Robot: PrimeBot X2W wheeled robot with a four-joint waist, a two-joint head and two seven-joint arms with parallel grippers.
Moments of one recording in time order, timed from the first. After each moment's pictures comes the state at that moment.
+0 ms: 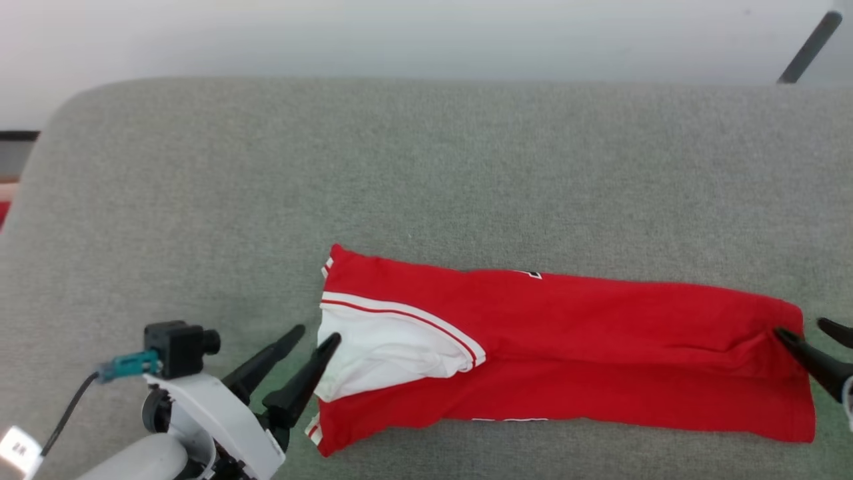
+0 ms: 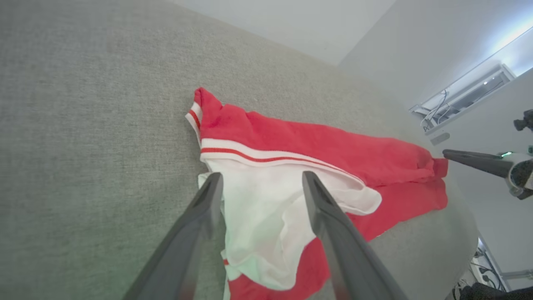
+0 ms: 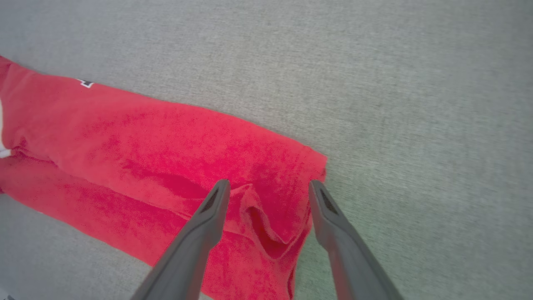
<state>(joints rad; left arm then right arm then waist) -0.50 0.81 -1.02 0.07 -1.36 -0.05 -0.26 -0.16 -0.73 0.15 0.02 0.87 0.13 0.55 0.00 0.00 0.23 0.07</state>
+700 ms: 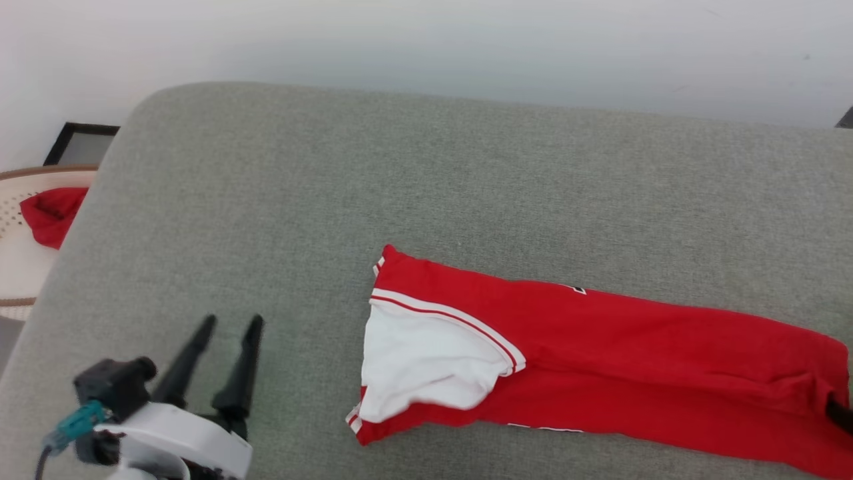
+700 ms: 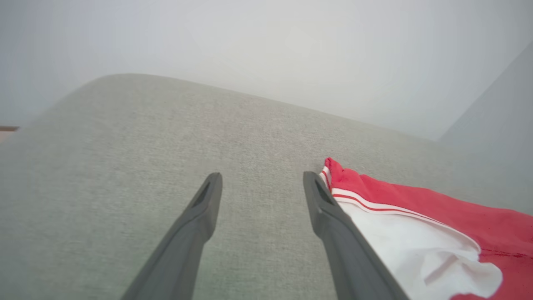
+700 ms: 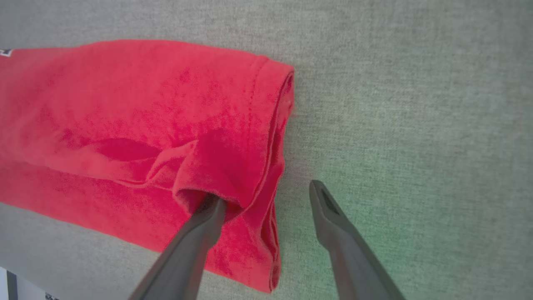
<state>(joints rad) -0.14 0.56 -0.41 0.12 -0.89 0.03 -0.26 -0.06 -0.63 -0.07 0.15 0.86 0.13 0.79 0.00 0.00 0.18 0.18</state>
